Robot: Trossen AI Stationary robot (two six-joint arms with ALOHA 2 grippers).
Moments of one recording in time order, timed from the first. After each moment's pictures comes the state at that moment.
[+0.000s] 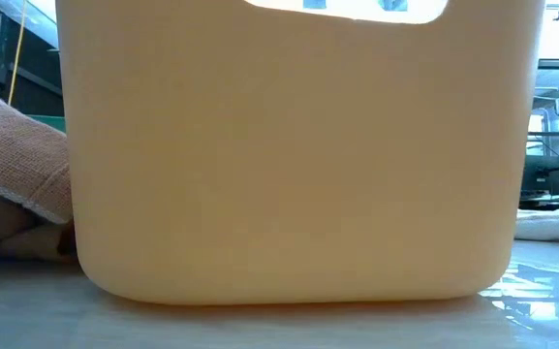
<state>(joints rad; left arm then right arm) 0.20 0.61 0.79 -0.34 -0.15 -0.47 -0.95 1.65 1.16 -0.96 0.22 0.48</state>
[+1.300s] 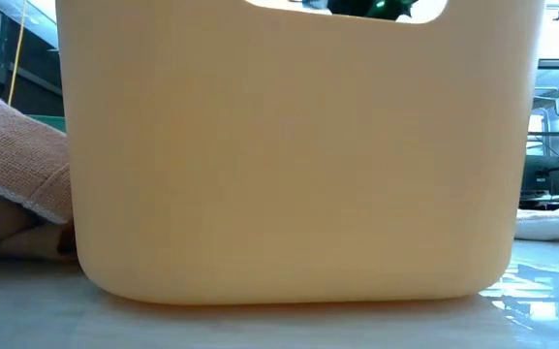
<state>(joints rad) 0.20 0.61 0.79 -0.34 -0.22 -0.49 -0.50 1.65 1.59 -0.80 0.13 0.78</state>
